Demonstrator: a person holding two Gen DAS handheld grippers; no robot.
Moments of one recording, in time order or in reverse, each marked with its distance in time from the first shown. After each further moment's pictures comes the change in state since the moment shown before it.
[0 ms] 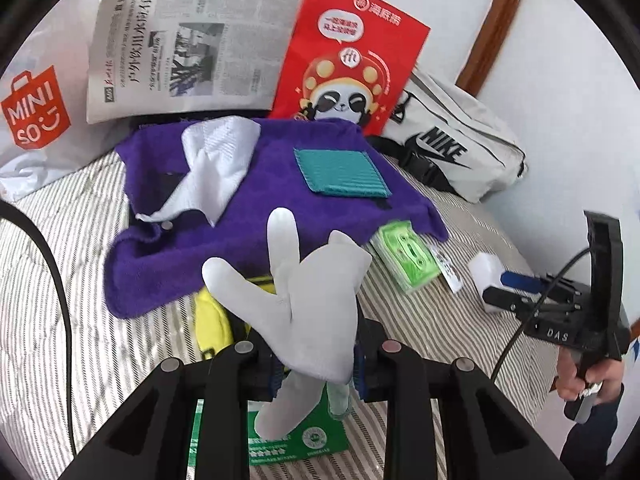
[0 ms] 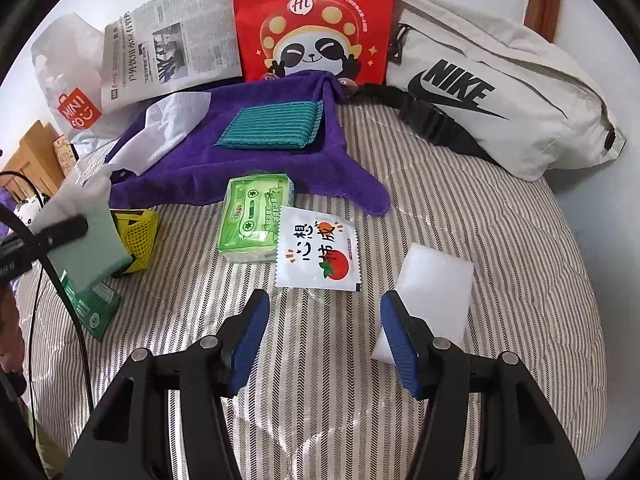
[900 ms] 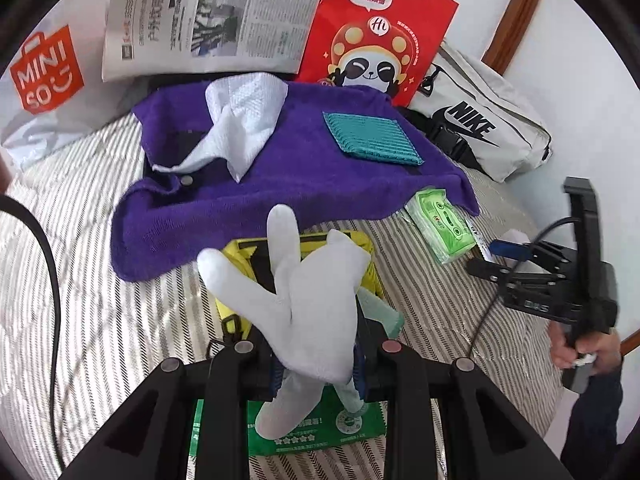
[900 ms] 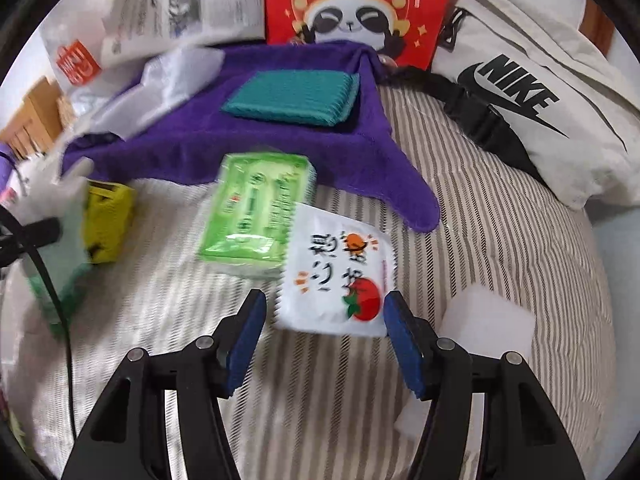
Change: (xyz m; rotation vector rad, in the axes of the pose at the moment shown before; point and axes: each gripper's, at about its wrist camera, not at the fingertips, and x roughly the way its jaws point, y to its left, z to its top) left arm 0.021 0.016 -0.019 -0.032 0.089 0.048; right arm 0.058 0.015 0.016 -0.132 0.053 0.008
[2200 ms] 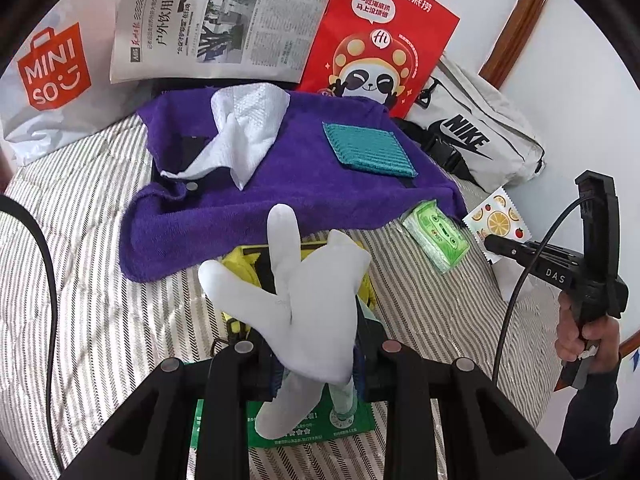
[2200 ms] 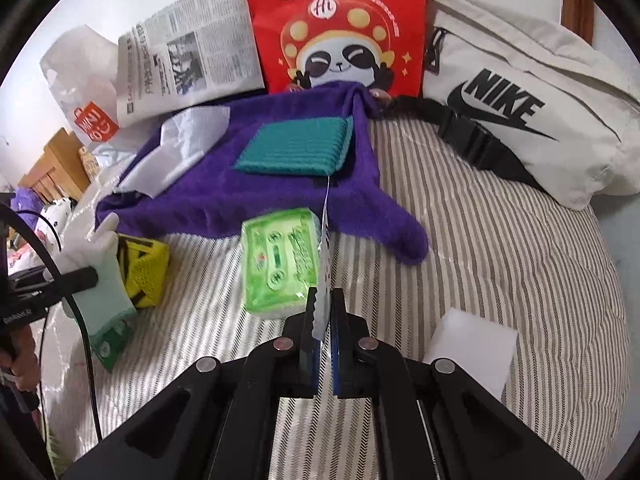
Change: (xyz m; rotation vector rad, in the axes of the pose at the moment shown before) left arm -0.016 0.004 0.004 -0.027 -0.022 -0.021; right arm -0.031 -0.019 0.009 0.104 -0.093 0.125
